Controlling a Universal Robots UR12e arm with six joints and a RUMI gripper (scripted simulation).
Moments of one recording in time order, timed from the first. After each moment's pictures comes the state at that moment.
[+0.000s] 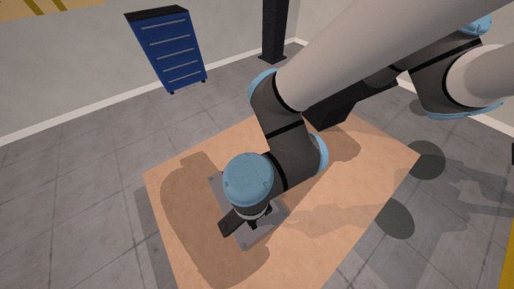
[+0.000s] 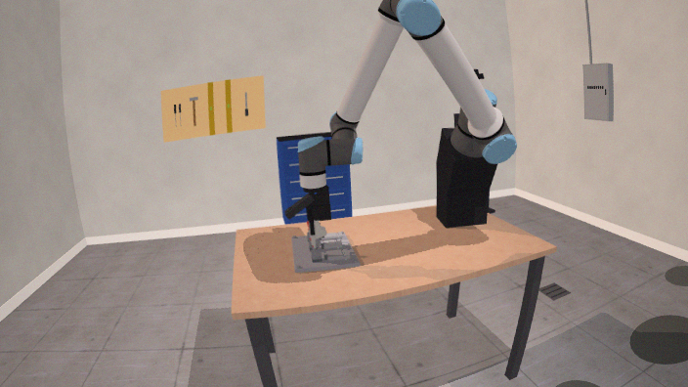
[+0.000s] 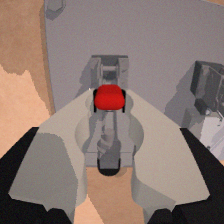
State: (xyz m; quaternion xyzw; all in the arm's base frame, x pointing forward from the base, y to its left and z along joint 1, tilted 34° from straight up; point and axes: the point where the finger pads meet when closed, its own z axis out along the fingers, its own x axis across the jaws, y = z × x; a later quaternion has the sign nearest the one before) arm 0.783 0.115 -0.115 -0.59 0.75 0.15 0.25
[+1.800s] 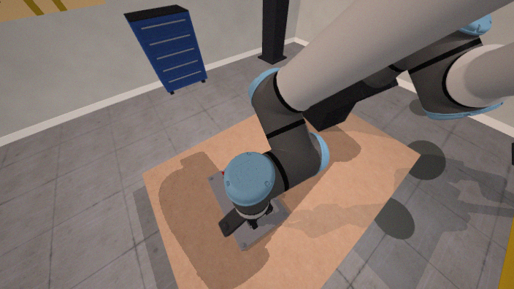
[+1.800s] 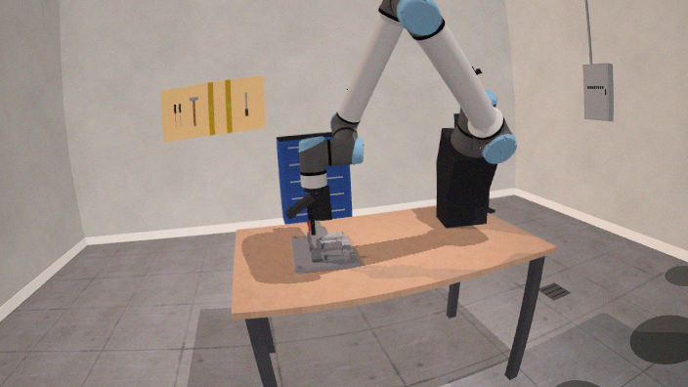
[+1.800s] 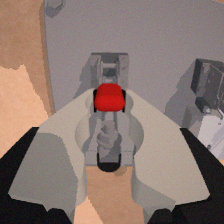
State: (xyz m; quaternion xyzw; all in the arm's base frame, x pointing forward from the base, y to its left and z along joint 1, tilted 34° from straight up) arm 0.780 0.116 -0.116 -0.59 0.75 0.15 0.25
